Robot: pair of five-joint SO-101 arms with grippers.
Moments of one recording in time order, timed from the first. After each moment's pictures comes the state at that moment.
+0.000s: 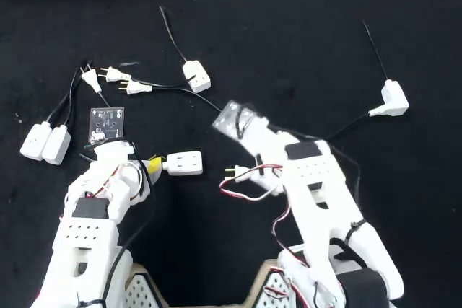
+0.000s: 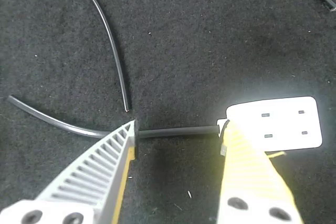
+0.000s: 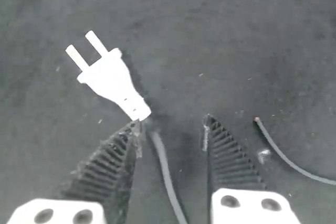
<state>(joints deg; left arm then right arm) -3.5 -62.4 84.2 34.2 1.4 -11.8 -27.5 58.5 53.0 47.2</state>
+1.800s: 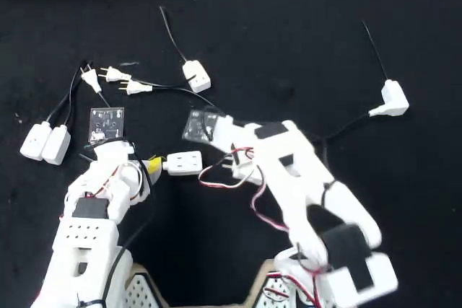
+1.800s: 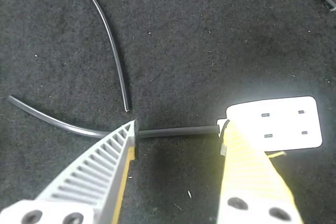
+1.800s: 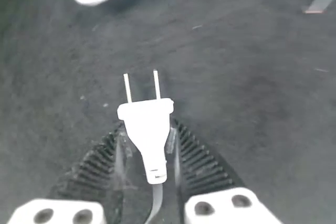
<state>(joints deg) -3.5 -62.4 84.2 34.2 1.4 -19.1 -11.4 47.3 49.8 53.1</state>
